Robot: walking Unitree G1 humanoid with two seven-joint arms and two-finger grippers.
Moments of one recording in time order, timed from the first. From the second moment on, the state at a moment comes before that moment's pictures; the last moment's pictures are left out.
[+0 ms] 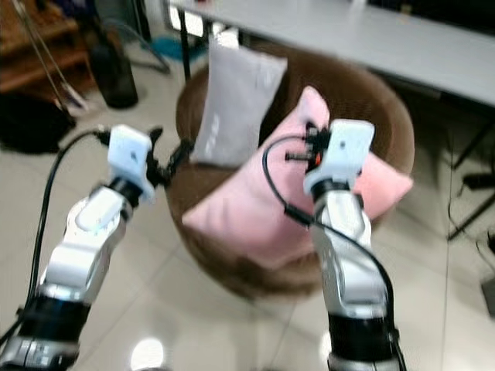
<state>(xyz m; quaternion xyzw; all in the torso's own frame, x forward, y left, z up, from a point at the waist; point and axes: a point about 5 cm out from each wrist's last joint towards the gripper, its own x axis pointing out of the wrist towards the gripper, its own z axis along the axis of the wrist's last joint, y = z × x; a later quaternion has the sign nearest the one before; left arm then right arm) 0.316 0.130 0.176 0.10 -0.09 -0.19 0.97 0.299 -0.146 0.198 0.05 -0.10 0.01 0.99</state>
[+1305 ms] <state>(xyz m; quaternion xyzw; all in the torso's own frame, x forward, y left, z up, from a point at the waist) 0.295 0.135 0.150 0.15 -0.04 -0.27 0.95 0.306 -0.149 0.190 0.07 -0.08 0.00 0.99</state>
